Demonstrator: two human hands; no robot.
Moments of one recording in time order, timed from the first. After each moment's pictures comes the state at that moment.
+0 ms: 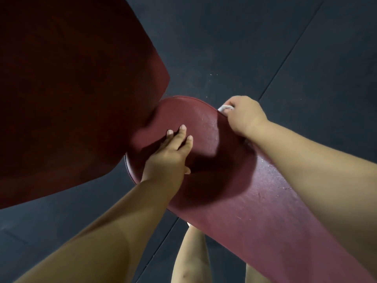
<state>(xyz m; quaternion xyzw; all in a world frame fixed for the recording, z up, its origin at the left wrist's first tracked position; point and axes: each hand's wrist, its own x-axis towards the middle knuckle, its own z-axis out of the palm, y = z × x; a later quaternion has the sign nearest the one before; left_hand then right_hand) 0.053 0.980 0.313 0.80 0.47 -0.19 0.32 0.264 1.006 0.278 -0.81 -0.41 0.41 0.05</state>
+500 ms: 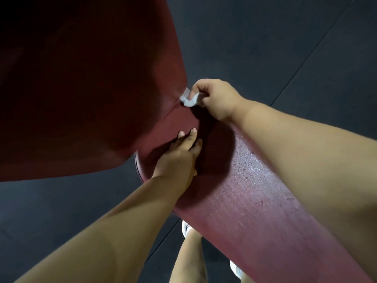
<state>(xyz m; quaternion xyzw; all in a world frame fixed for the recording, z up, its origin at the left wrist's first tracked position) 0.050 0.980 0.311 0.81 0.45 -0.21 0.32 0.214 1.069 0.305 -0.67 -0.58 0.44 0.13</state>
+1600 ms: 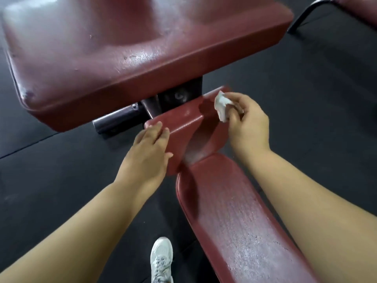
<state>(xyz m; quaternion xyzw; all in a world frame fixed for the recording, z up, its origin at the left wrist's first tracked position) -0.088 0.960 0.531 0.70 0.68 0.10 0.19 0.104 1.021 0.545 -0.64 -0.58 0.27 0.42</state>
